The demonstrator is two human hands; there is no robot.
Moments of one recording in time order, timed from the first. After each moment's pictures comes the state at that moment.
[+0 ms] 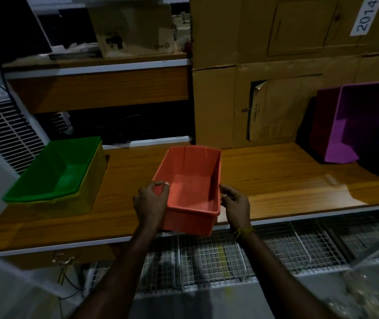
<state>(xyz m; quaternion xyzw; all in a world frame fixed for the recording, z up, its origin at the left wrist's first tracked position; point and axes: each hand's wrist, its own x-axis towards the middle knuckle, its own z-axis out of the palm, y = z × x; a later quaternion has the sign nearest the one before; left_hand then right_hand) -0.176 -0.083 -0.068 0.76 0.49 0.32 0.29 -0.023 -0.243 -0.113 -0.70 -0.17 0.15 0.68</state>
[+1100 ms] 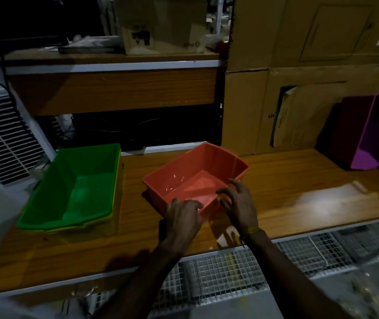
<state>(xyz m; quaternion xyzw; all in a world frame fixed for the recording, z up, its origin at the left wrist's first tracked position) -0.216 0.015 -0.077 0.93 0.29 0.15 0.16 -0.065 -0.098 -0.110 -0.88 -0.36 -0.09 0.30</state>
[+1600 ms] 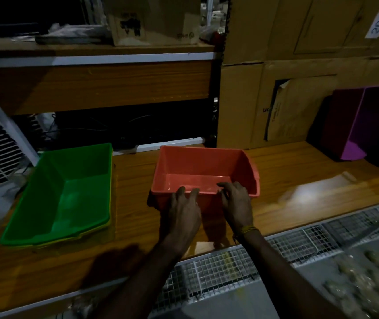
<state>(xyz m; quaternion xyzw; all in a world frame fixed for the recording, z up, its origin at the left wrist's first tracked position) -0.198 0.038 -0.095 0.93 0.28 0.18 0.17 -0.083 -0.070 -0.104 -0.89 -0.30 -0.12 0.33</state>
